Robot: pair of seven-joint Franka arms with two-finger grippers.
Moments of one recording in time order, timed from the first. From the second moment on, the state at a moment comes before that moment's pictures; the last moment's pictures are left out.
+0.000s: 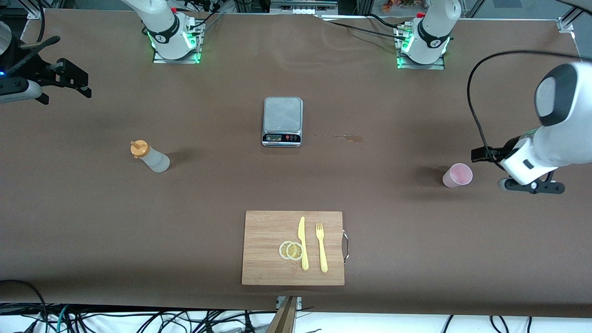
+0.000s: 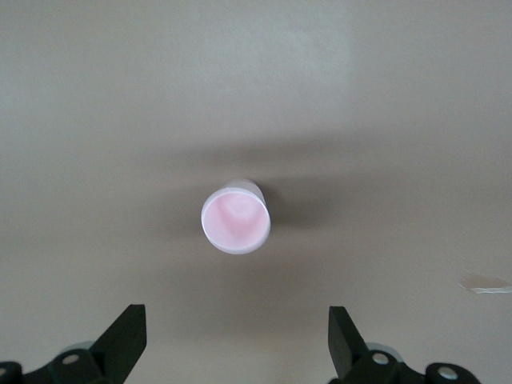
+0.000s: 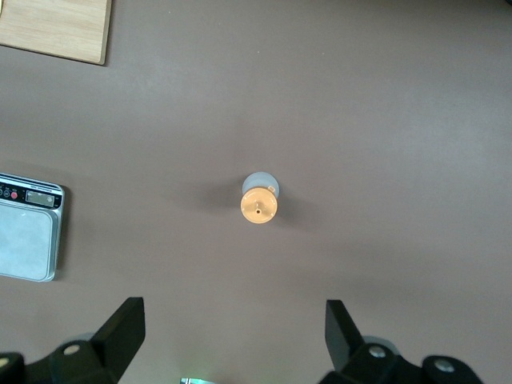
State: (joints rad) left arm 0.03 0.32 -0.03 -1.63 0.07 1.77 0.07; right arm 0.19 -0.06 -0.14 -1.62 0.00 1.54 -0.13
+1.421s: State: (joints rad) left arm 0.10 0.38 0.02 -2.04 0.02 2.34 0.21; right arm 0.19 -0.06 -0.14 -1.62 0.00 1.54 -0.13
